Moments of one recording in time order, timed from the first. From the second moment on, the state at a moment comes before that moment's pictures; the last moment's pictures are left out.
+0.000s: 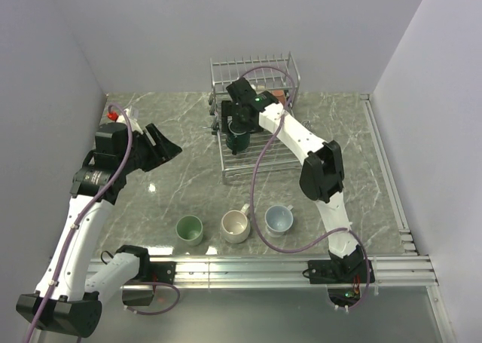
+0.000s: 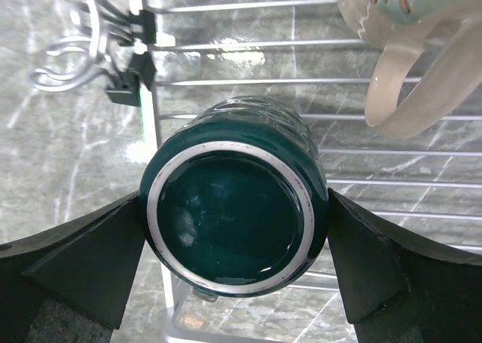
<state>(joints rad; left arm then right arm) -0.16 0.92 1.09 -0.70 0.25 -0.65 0.62 2.25 2.20 -0.91 0.16 0.50</state>
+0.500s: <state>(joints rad) -0.16 0.92 1.08 -0.69 0.25 -0.65 0.58 2.20 2.24 -0.98 0.02 0.54</state>
